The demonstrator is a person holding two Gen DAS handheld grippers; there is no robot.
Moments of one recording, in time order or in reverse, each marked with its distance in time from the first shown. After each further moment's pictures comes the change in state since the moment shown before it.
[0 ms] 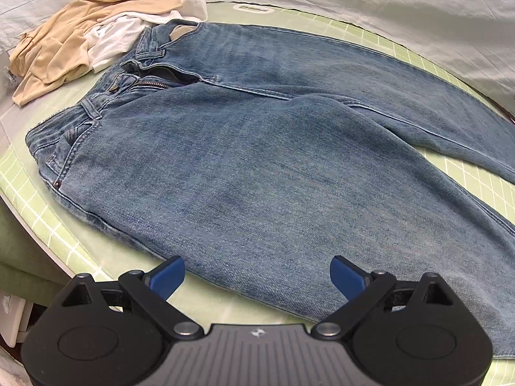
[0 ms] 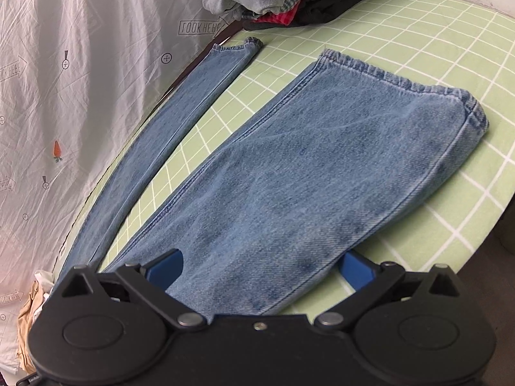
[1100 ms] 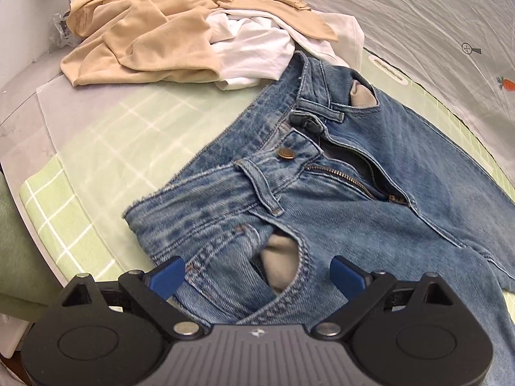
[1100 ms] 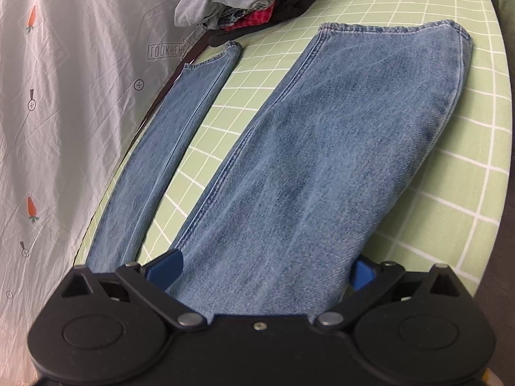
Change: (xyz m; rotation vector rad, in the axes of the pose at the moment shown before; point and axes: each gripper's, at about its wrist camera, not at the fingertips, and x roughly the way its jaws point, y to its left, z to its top) left arm 0.047 0.204 0.109 -0.223 -0.027 -0.047; right arm 0.036 0.113 -0.072 0.273 -0.186 -0.168
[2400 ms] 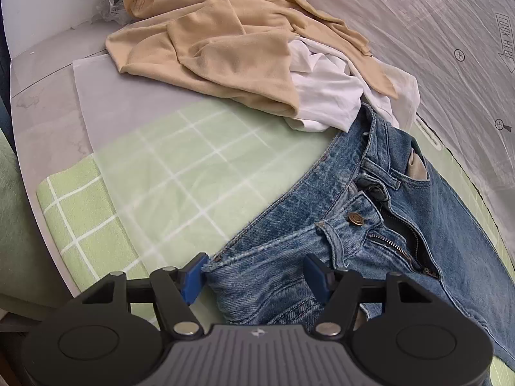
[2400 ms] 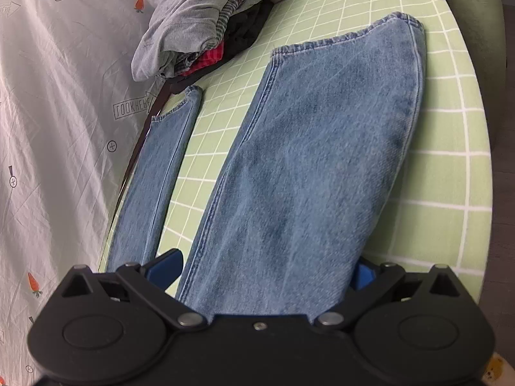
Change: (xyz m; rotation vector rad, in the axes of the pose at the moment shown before) left arm 0.007 0.070 0.019 -0.200 -0.087 -0.015; right arm 0.005 -0.015 0.015 0.202 -0.124 -0.039
